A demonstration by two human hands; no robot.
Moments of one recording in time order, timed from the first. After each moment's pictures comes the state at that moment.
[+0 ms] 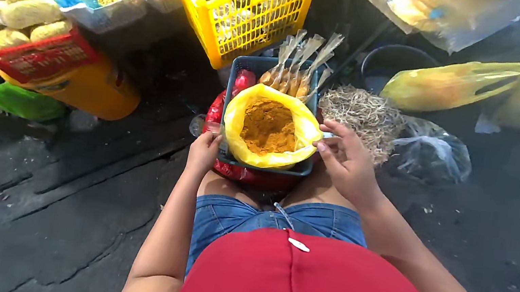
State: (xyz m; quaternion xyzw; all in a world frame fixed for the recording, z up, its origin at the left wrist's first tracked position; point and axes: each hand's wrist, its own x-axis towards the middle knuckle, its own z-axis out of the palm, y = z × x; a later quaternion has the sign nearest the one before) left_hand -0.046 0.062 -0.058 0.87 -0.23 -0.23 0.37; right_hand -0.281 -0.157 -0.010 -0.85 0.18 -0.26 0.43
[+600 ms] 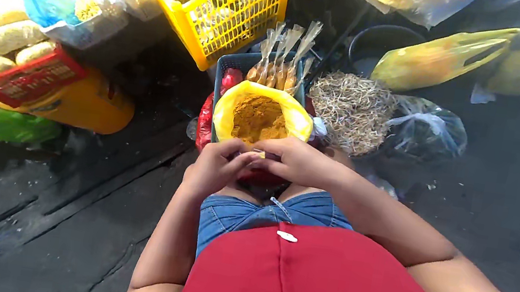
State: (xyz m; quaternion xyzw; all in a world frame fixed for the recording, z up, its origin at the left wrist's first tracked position) left_hand -0.097 0.052 0.022 0.68 -0.51 -0.24 0.46; right_hand -0.237 -0.127 0.029 -0.90 -0.02 -0.04 0.44
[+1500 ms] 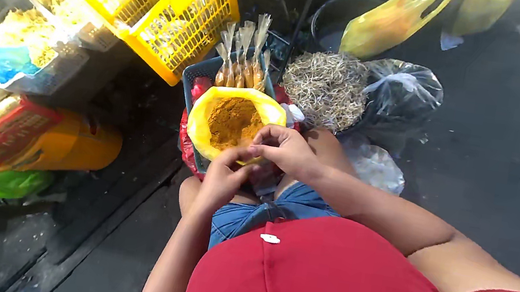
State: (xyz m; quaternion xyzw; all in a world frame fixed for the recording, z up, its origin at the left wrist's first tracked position) left_hand -0.130 0.018 -0.003 0.69 -0.43 -0.36 0.45; right_hand -0.262 -0.122 0.003 -0.63 0.23 -0.18 0.72
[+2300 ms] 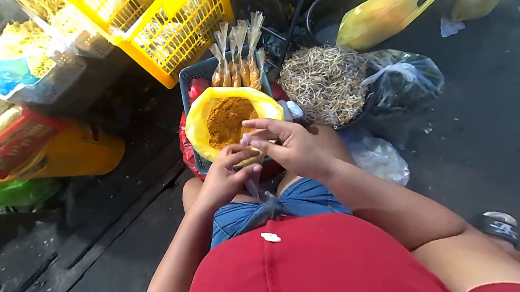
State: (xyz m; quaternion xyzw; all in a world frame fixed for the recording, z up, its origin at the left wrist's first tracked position) left_hand -0.130 0.016 0.003 0.69 -0.48 -0.35 0.43; right_hand -0.273 -0.127 0.022 -0.71 0.15 -0.21 0.66
